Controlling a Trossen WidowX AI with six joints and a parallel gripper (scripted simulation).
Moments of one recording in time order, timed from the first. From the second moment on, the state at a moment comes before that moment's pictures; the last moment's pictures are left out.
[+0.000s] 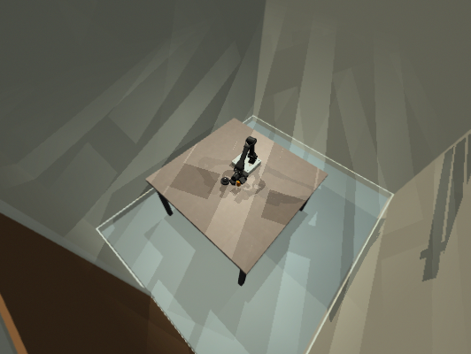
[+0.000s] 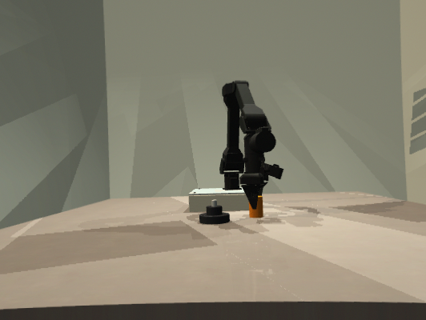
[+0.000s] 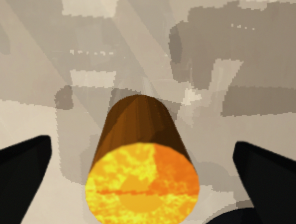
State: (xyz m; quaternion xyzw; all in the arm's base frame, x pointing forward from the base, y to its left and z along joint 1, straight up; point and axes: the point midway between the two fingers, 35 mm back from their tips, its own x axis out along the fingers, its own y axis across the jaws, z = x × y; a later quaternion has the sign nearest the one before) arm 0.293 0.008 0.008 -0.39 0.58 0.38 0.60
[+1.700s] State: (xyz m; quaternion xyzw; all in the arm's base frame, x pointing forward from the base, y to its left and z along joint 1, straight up) arm 0.297 0.023 0.086 -0.39 0.59 0.39 0.60
